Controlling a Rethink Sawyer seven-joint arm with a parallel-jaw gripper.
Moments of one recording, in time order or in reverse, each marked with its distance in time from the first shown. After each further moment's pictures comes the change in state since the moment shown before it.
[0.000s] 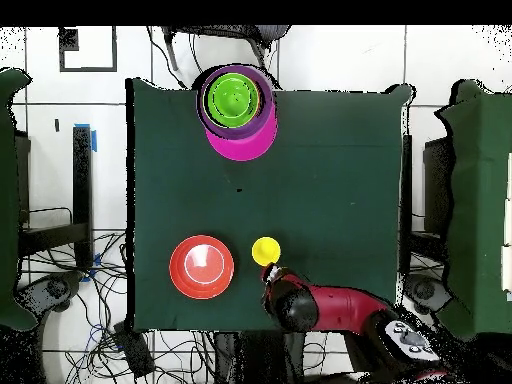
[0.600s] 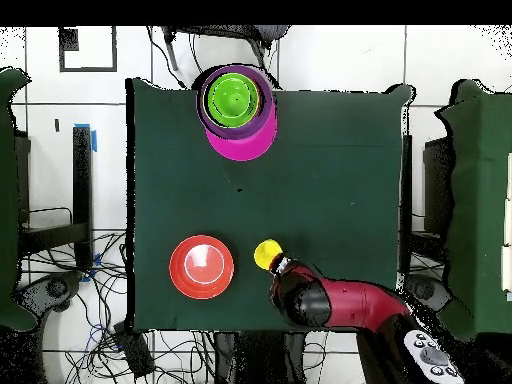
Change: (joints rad) arm -0.049 -0.131 0.065 0.004 0.008 0.112 0.000
